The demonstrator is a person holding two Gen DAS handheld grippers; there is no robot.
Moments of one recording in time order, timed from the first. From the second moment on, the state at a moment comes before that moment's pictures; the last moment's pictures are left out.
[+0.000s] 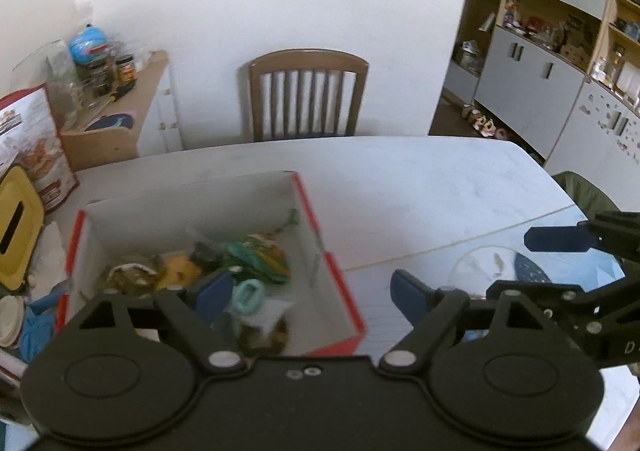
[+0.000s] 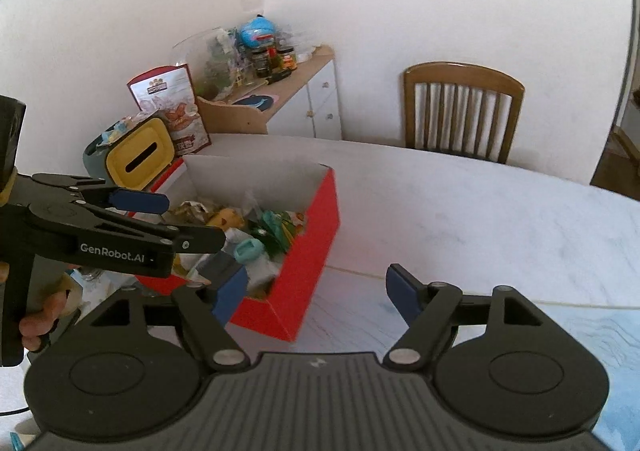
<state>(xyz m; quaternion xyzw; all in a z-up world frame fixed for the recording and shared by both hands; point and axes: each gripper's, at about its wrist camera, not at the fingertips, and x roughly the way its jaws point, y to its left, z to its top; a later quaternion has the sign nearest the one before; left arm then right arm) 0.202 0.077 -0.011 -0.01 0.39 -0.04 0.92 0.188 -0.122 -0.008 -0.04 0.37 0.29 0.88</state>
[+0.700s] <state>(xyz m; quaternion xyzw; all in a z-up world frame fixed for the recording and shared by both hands) 0.210 -0.032 -0.054 0.01 0.42 -0.09 0.91 0.194 -0.255 -0.052 -0.02 0.40 0.24 0.89</state>
